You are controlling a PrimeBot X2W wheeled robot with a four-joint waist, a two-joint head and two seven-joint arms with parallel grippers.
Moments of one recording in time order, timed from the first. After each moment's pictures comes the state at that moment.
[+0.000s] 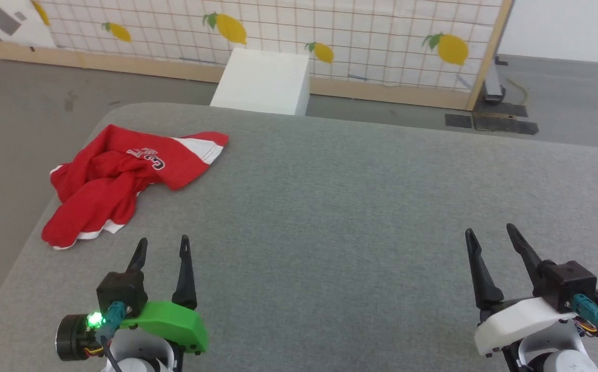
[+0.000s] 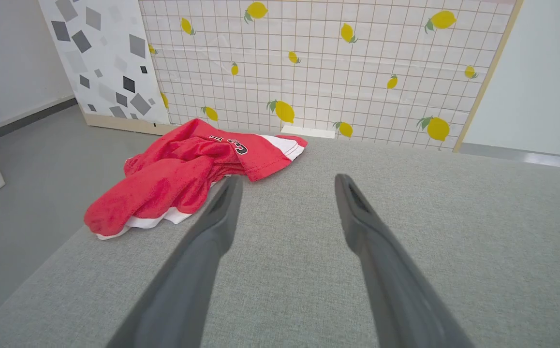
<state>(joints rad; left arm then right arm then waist) -0.01 0.05 -0.03 0.06 -0.10 0.03 -0.10 0.00 -0.05 -0.03 0.05 0.06 0.13 -0.10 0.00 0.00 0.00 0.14</state>
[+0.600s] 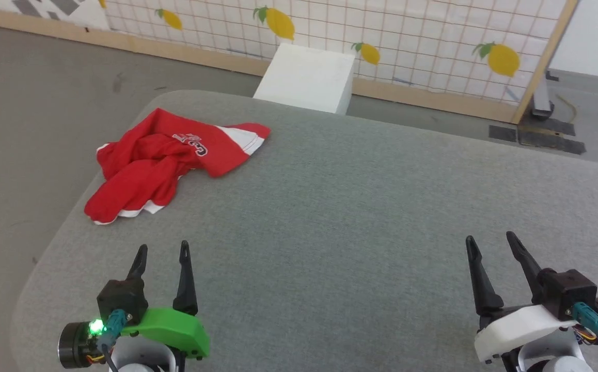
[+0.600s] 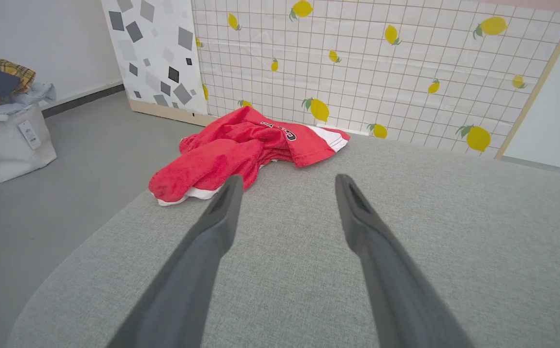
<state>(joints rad) 0.00 0.05 -0.04 0.08 -0.12 0.04 -0.13 0.02 -0.05 -0.03 0.09 0.07 0.13 -0.13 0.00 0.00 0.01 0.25</state>
